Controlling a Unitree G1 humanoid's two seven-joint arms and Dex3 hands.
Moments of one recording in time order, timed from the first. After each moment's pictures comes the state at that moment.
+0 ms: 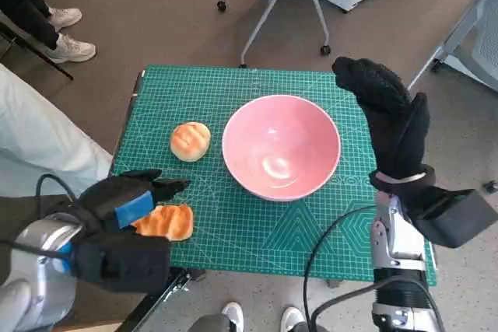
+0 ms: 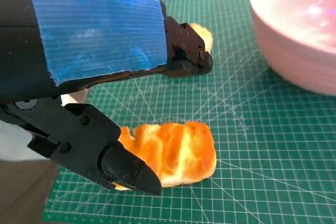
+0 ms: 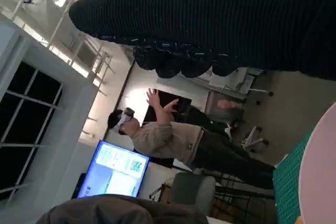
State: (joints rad) left arm -0.12 0.81 -0.19 -0.48 0.64 0.37 -0.73; right arm -0.54 -0.11 -0.12 0.35 0.29 -0.56 0.40
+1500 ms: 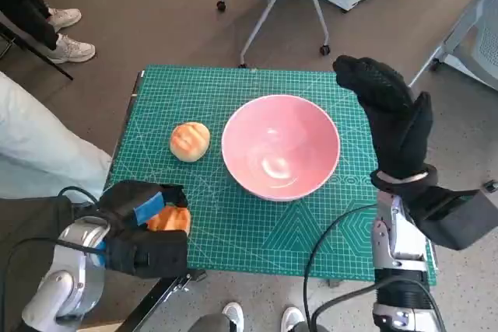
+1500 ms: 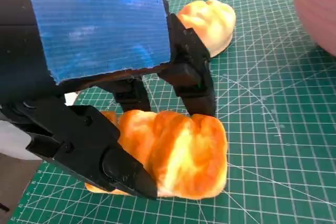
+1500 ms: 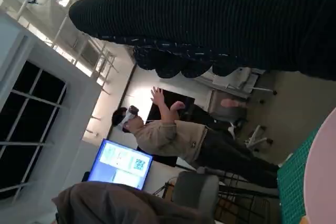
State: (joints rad) left arm -0.11 0.71 -0.24 -0.25 0.78 0.28 -0.53; right arm -0.53 -0.11 -0.12 0.32 0.31 -0.55 0.41
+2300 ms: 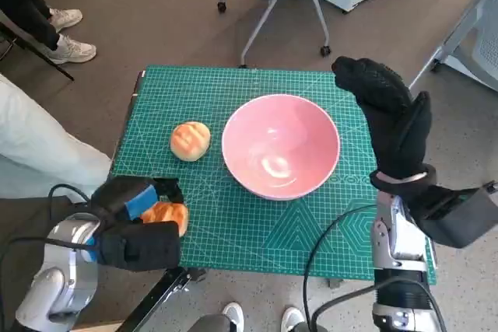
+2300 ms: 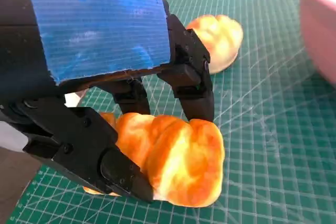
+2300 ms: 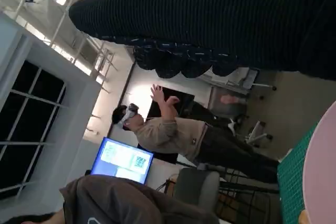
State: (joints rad) left arm -0.12 0.70 -0.16 -0.31 0.70 0.29 -0.58; right arm -0.53 -0.11 -0.12 0.33 0.32 -0.54 0.42
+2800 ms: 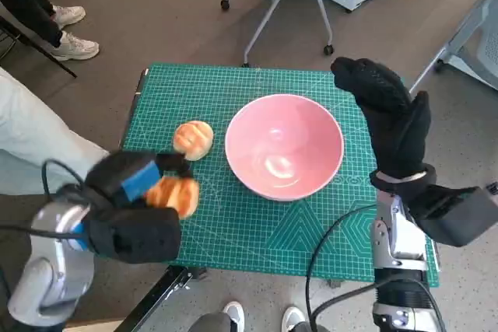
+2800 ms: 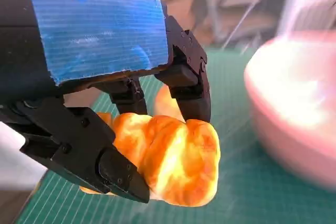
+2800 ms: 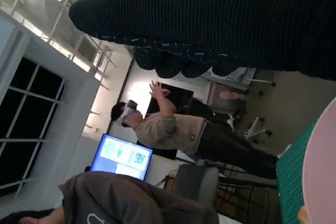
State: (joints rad) left arm -0.34 0.68 -0.13 -0.46 0.66 0.36 -0.66; right arm -0.53 -0.11 -0.12 0.35 0.32 -0.54 0.43
